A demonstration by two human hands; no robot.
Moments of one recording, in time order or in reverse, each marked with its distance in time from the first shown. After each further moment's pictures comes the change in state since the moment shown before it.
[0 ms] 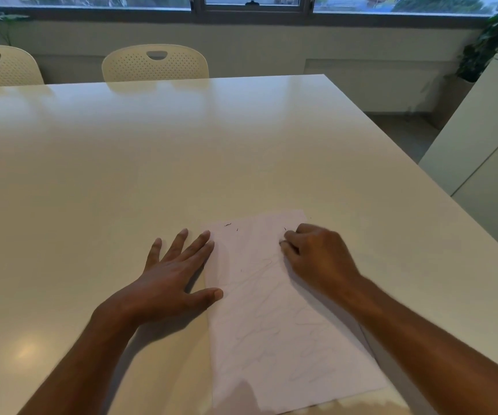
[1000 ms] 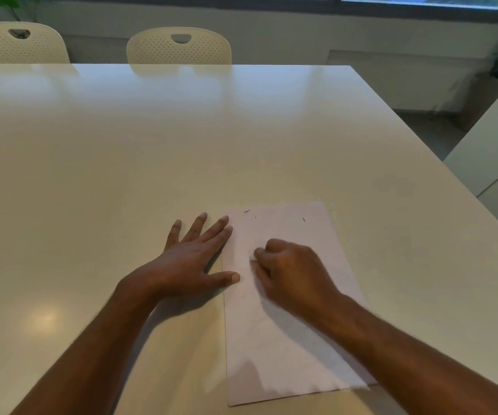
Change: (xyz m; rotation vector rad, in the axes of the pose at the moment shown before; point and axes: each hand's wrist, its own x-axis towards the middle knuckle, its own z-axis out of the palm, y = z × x) left_hand 0.001 0.003 0.000 0.010 -0.011 -0.016; right_hand -0.023 -0.070 0.005 0.105 -0.106 -0.231
